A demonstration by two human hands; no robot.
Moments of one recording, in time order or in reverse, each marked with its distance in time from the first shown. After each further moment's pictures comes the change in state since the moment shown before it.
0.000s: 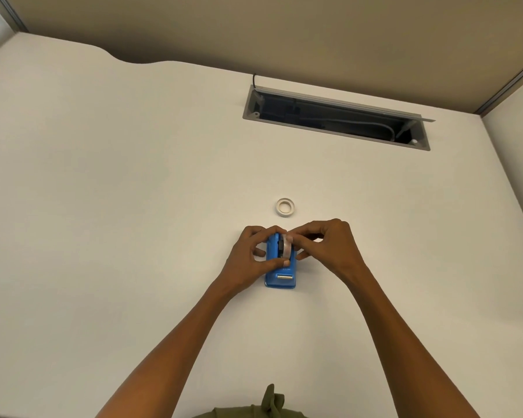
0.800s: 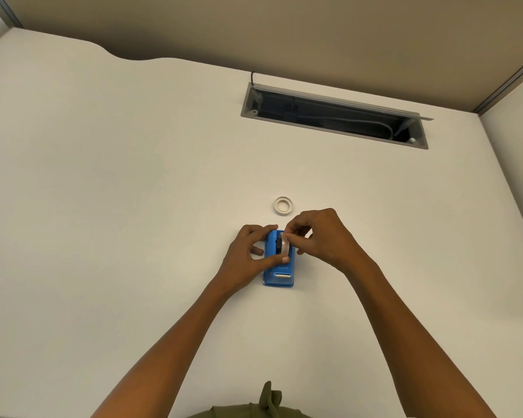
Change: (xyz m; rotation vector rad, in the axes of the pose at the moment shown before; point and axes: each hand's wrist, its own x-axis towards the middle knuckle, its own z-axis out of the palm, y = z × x) left_hand -0.002 0.000 -0.001 -0.023 0.004 -0.016; right_hand 0.011 -0.013 -0.006 -0.292 -0.148 -0.178
